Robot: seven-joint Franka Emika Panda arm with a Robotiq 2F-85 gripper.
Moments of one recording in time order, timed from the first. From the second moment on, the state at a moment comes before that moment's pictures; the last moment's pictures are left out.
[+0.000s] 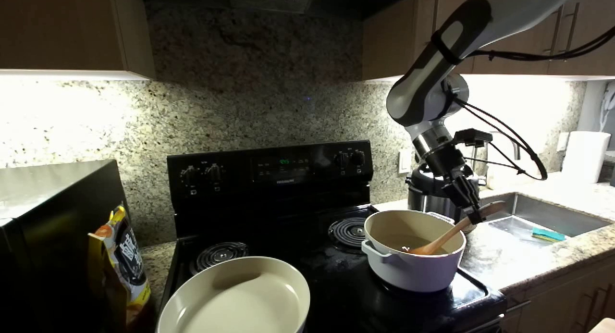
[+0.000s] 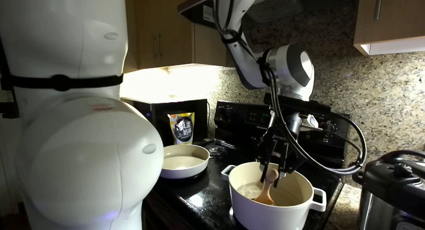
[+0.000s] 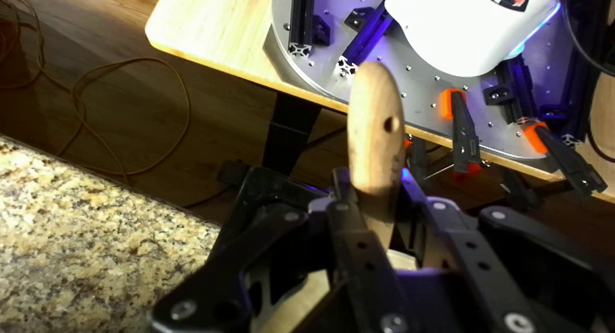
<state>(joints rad) -0.11 0.00 -0.14 -2.32 -0.19 1.65 -0.47</state>
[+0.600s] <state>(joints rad) -0.11 0.00 -0.13 -2.31 -0.05 1.80 -0.46</state>
